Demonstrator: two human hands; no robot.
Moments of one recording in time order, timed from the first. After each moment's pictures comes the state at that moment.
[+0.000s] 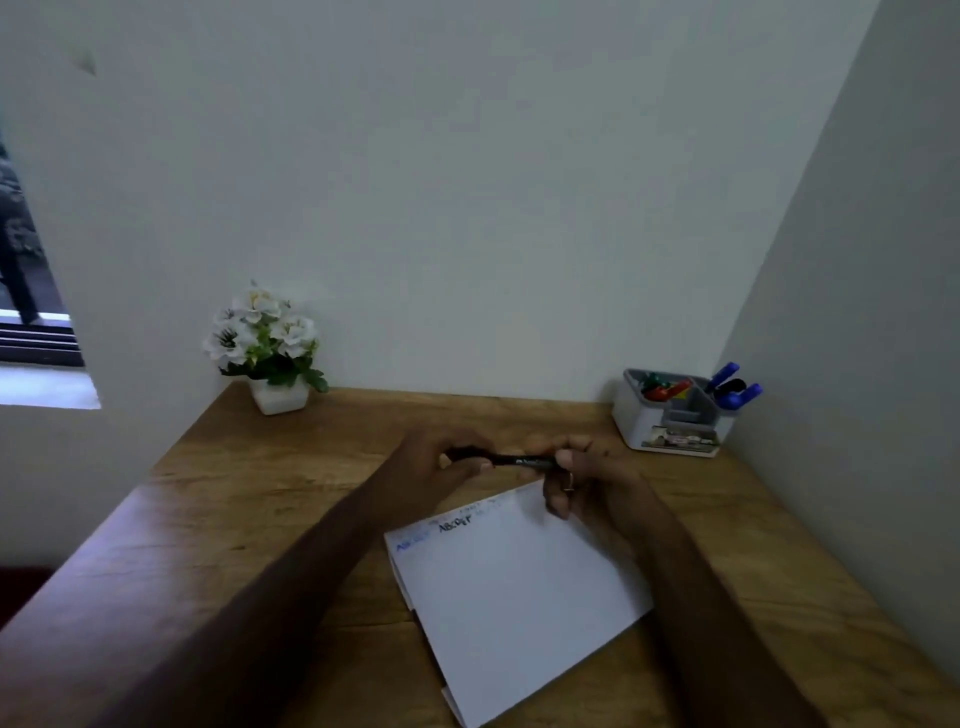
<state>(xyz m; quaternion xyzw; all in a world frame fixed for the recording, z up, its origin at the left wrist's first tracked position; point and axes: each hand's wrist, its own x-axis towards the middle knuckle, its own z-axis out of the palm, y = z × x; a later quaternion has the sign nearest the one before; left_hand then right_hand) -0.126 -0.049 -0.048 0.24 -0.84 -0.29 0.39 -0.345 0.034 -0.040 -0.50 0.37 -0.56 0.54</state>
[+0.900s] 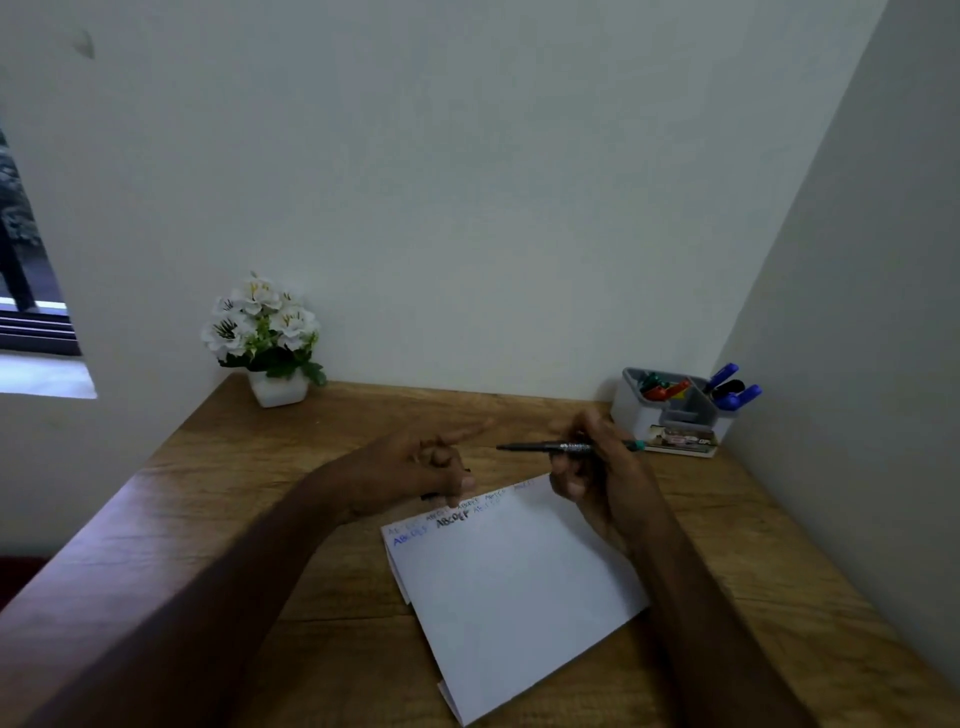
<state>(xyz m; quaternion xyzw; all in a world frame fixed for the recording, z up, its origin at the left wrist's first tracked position) -0.097 -0.032 -0.025 0.23 -0.79 -0.52 0.22 -0.334 0.040 -0.031 -0.42 0.33 -0.67 0.52</state>
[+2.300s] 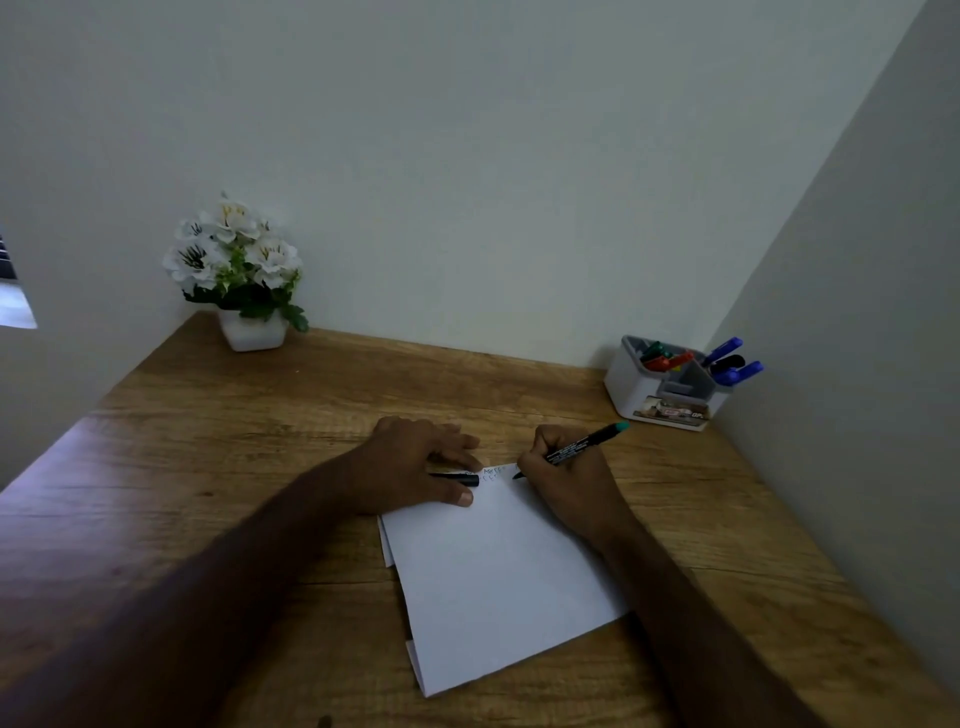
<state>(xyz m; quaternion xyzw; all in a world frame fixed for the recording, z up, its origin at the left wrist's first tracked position) -0.113 -0.057 -0.085 0.30 -0.90 -0.27 0.15 -0.323 0.030 -0.077 -0.59 0.60 -0.49 0.22</state>
